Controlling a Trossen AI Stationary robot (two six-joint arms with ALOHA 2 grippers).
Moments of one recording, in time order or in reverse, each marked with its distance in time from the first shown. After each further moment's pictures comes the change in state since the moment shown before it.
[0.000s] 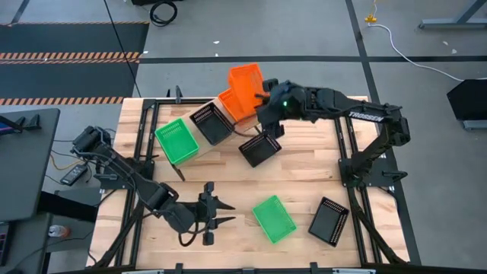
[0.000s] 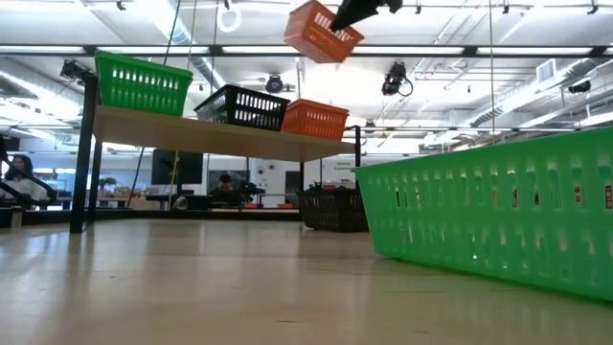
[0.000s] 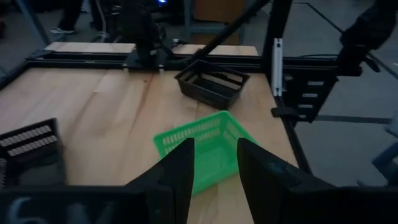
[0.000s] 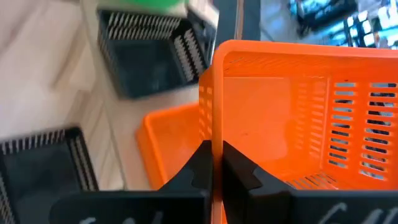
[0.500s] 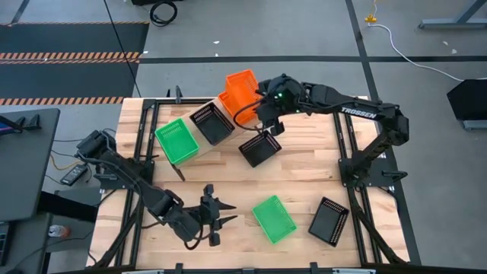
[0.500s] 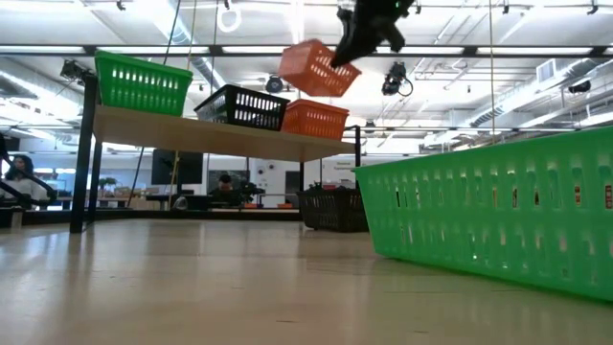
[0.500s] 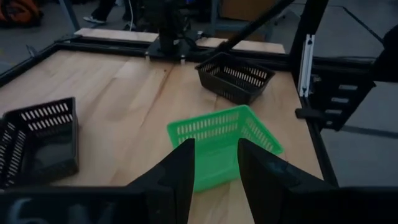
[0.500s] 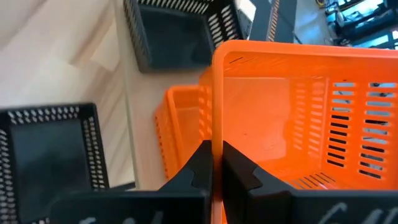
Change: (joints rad) left arm -0.014 0.080 -0.001 0.018 -0.119 -0.108; right arm -0.134 0.000 -0.159 0.101 -0.219 -0.123
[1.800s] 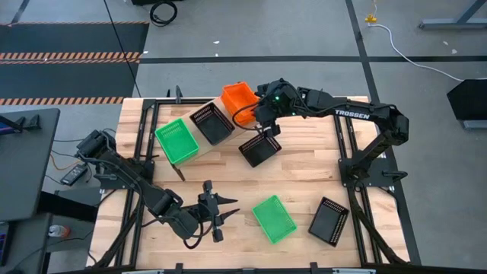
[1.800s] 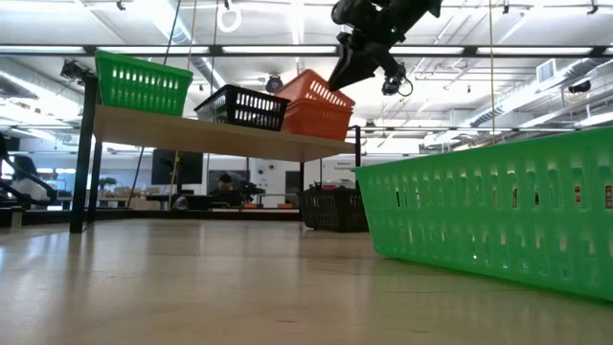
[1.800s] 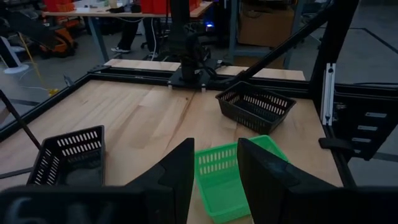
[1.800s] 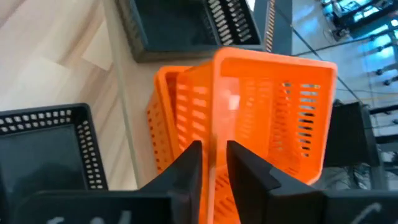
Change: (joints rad) left arm 0.006 -0.002 0.000 0.099 -0.119 0.105; right arm -0.040 0.000 -0.149 0.169 -0.029 0.046
